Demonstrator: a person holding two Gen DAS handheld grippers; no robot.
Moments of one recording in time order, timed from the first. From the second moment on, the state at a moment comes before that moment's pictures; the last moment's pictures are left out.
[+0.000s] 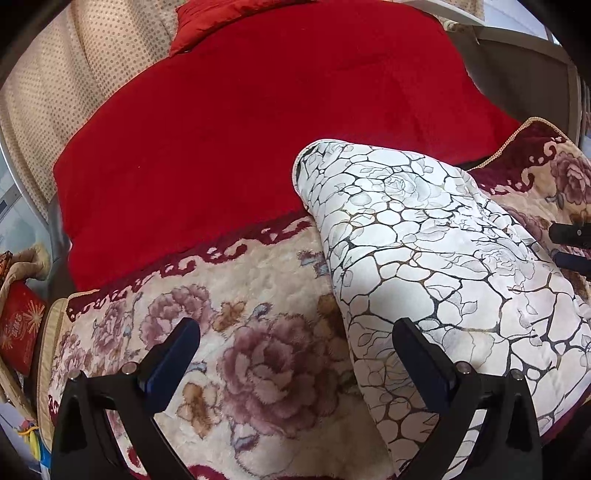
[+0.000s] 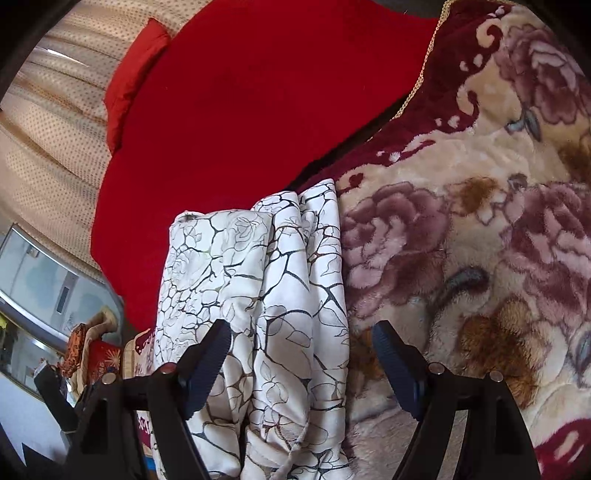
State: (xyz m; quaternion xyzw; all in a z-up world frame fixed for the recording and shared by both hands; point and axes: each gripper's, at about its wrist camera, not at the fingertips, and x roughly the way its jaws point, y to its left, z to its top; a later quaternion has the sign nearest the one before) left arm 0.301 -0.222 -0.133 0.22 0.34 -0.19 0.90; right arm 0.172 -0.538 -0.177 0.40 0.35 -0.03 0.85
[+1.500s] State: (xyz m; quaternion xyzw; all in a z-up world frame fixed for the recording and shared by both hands) left arm 0.362 -0.265 -0.184 -0.04 0.51 -0.41 0.75; right arm 0.267 -0.506 -0.219 0.43 0.39 0.12 0.80
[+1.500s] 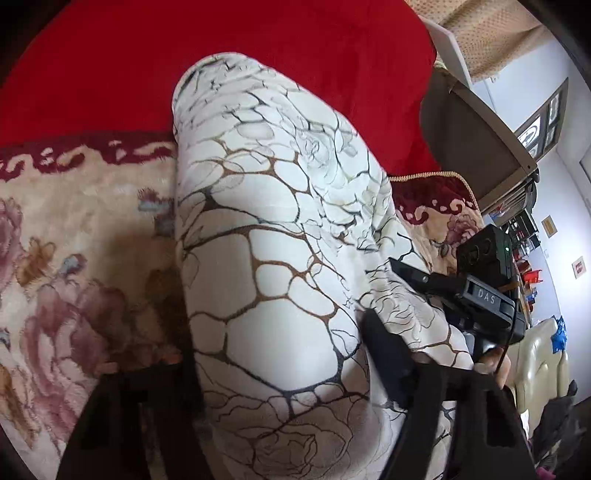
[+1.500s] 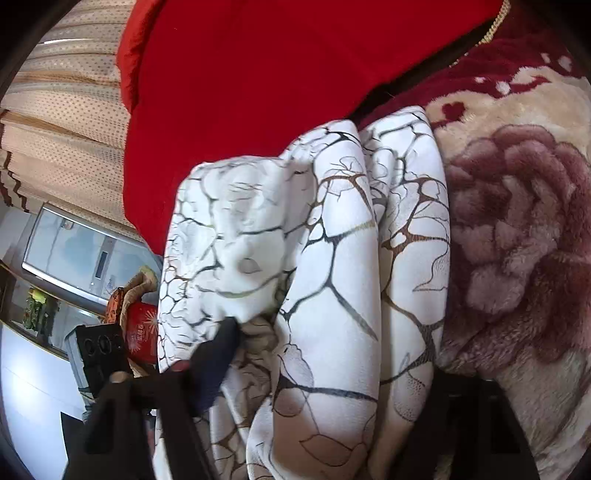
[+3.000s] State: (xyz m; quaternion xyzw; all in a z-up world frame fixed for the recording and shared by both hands) left arm 0.312 -0.130 -0.133 0.14 0.41 -0.24 0.87; right arm 0.328 -0.320 -0.075 0.14 0.38 0.08 0.91
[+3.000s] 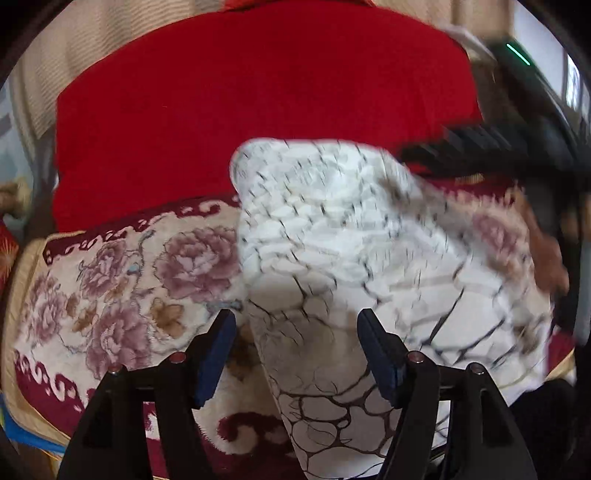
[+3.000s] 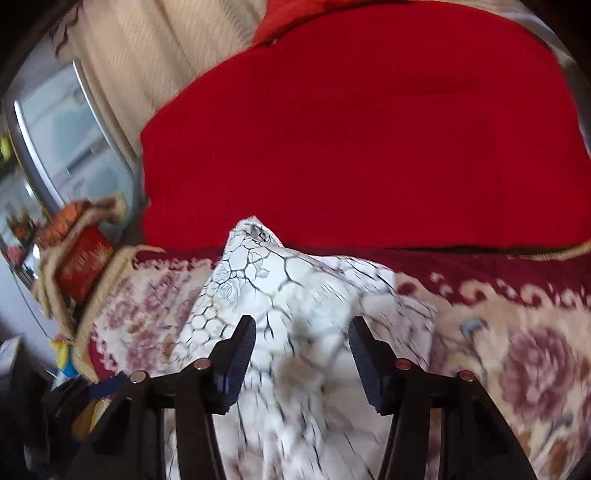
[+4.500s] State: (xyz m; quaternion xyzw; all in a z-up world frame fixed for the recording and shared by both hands) left arm 0.136 -0.061 0.029 0.16 0.18 -0.13 0.96; right arm 0.078 -0.292 0.024 0.14 0.25 0.03 0.96
